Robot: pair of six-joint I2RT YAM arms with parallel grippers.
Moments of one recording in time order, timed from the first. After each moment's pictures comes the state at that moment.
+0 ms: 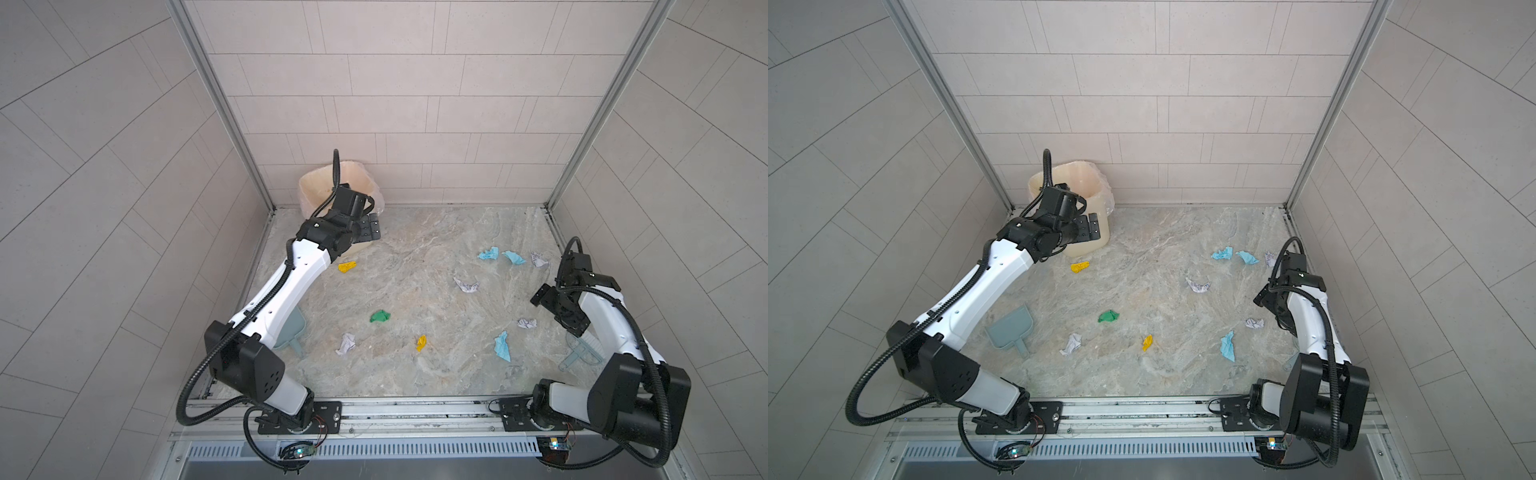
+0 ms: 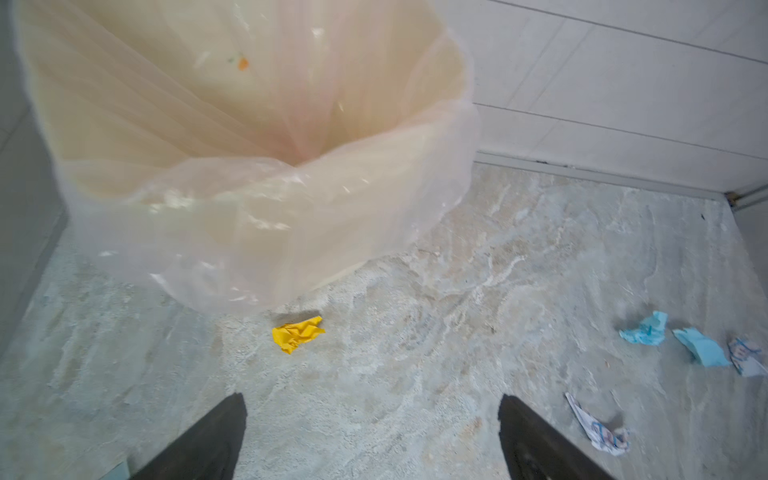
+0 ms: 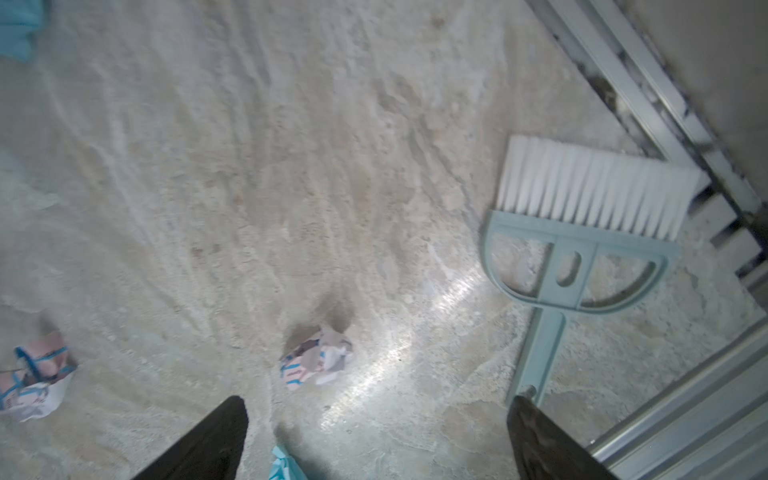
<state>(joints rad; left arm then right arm) -0.42 1.53 1.55 -0.79 -0.23 -0.45 -0.36 1.23 0.86 -0.99 0.08 0.56</state>
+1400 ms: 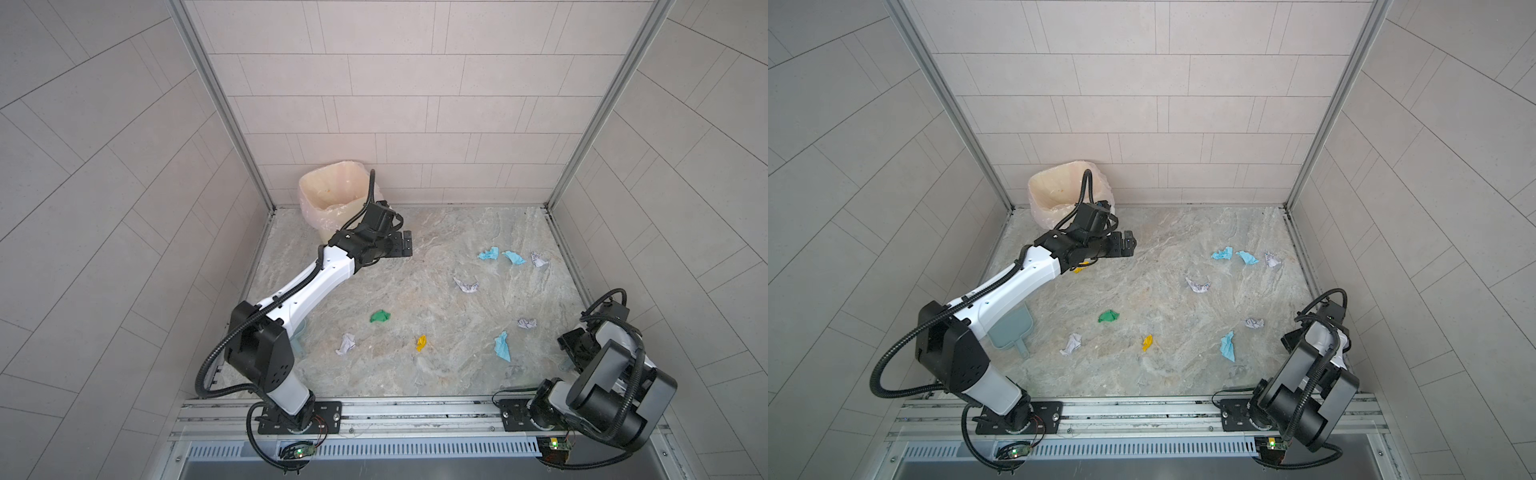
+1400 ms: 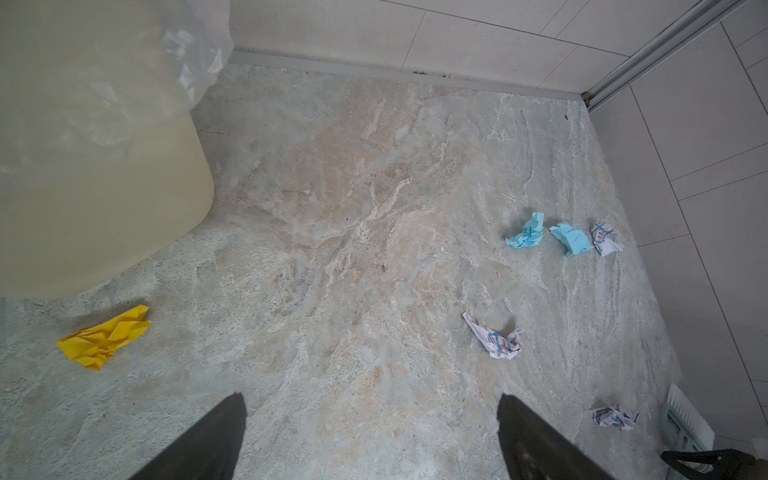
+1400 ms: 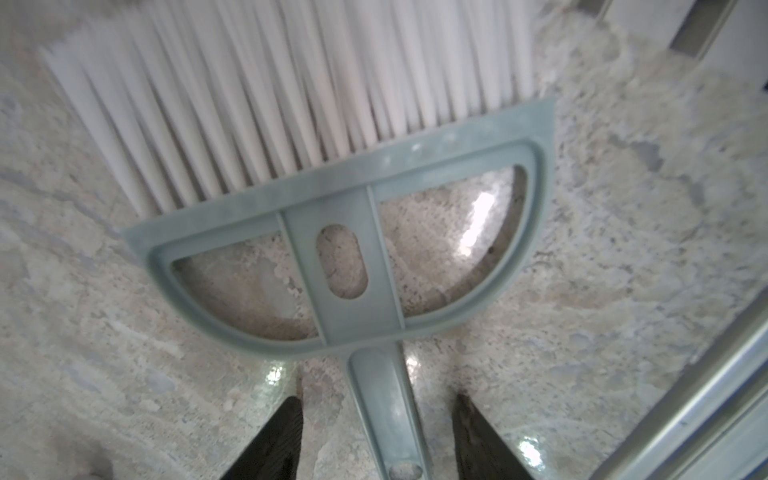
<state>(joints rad) -0.55 1.61 1.45 -0.60 -0.02 -0.48 -0.80 1.23 0.56 -0.76 0.00 0.50</state>
